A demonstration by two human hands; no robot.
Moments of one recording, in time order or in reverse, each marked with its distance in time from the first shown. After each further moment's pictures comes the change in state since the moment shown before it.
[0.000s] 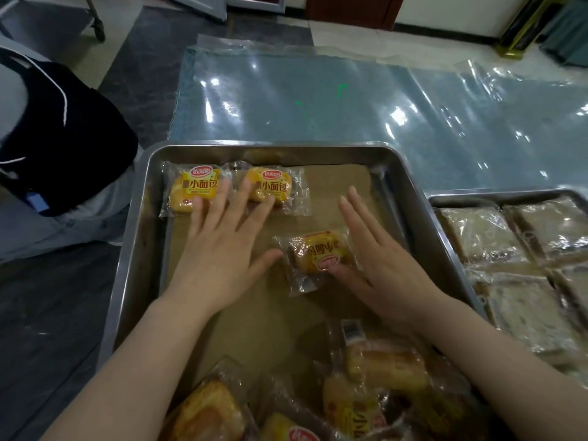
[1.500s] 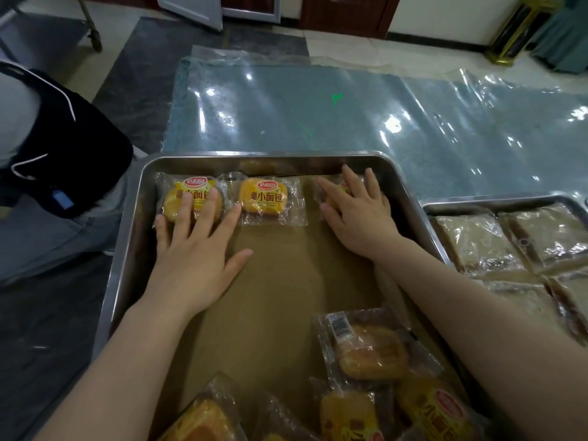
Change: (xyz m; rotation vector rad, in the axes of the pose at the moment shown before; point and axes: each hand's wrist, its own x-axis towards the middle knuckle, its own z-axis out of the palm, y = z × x) left_hand 0.007 -0.027 0.011 0.029 -0.079 -0.162; right_hand 0.091 0.049 0.015 -0.226 0.004 0.252
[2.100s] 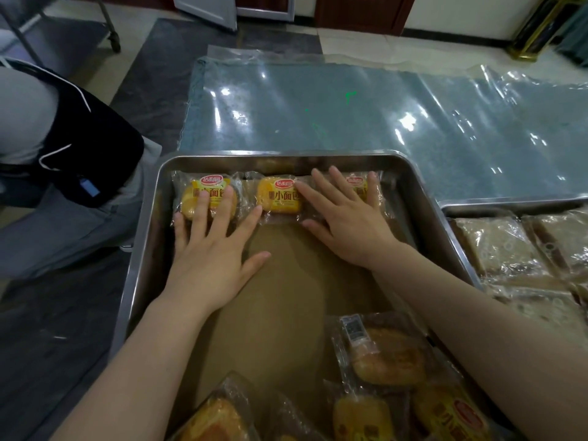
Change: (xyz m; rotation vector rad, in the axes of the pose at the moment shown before) left_hand 0.000 0.002 0.001 0.005 -0.015 0.007; right_hand 0.004 -0.029 0.009 -0.202 0.110 -0.283
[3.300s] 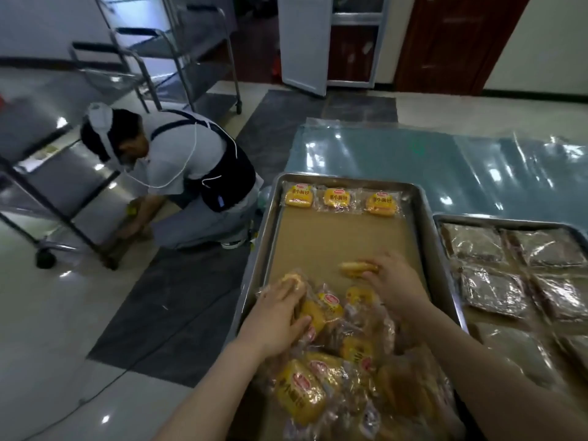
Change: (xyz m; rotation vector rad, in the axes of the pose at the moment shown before) left_hand -0.255 0.071 -0.052 -0.285 -0.125 -0.084; right_hand -0.199 -0.067 -0.111 0.654 -0.079 0.199
